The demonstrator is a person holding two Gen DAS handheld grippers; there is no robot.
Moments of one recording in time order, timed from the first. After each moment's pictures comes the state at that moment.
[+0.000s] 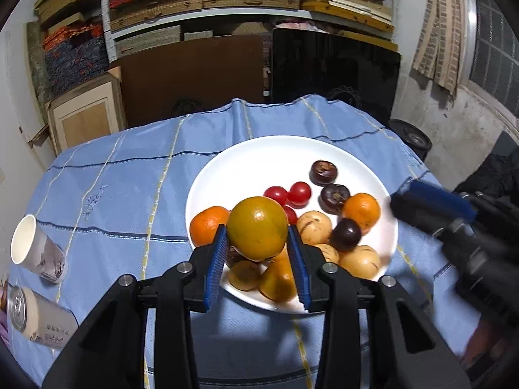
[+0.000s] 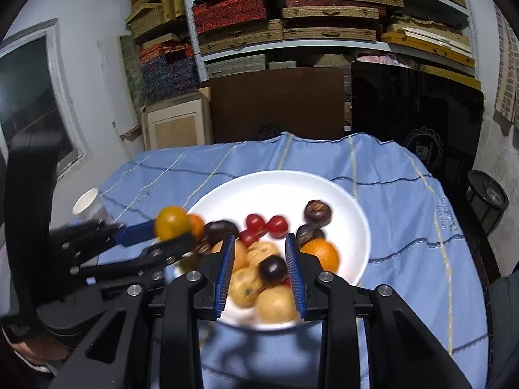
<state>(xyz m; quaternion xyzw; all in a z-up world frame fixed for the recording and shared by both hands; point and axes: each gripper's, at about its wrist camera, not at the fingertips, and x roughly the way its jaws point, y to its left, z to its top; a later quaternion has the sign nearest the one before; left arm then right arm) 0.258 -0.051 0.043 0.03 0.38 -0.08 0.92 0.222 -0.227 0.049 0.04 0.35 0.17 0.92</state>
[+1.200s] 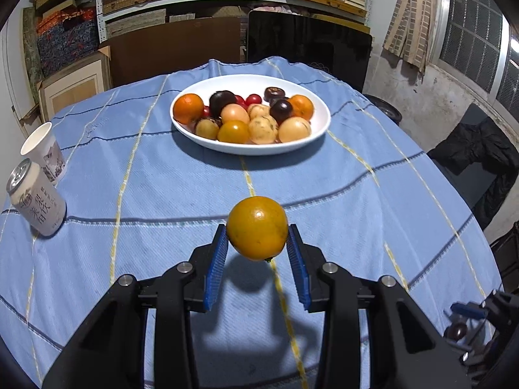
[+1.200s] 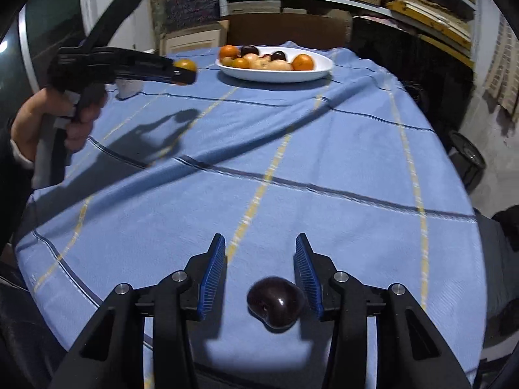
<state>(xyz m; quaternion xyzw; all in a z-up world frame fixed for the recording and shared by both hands) 0.086 -0.049 0.007 0.03 0.41 -0.13 0.90 -0.062 -0.277 -0.036 -0.07 0.43 0.14 0.89</state>
